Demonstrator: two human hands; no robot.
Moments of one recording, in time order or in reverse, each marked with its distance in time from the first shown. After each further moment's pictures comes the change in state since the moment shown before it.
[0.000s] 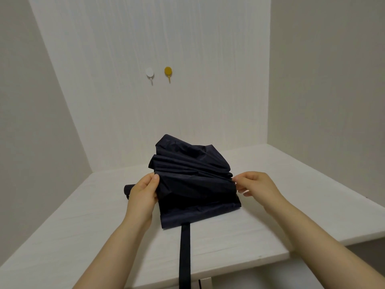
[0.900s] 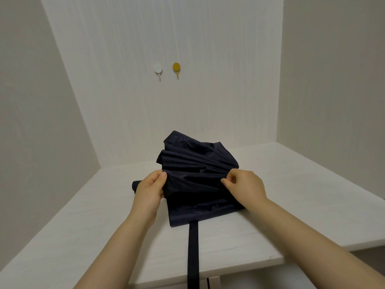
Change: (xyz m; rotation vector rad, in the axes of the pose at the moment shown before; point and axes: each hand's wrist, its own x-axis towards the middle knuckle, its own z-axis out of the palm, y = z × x) left_hand -0.002 0.003 -0.007 0.076 -0.070 0.066; right_hand 0.022 0.007 0.046 -0.773 0.138 -0.233
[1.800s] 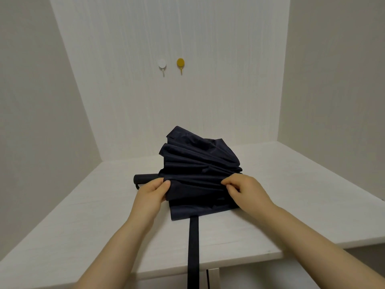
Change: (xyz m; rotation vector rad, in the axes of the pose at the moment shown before) left_hand -0.015 -0.016 -0.012 0.110 -0.021 -0.078; right_hand -0.023 0.008 -0.002 0.111 -0.108 -0.233
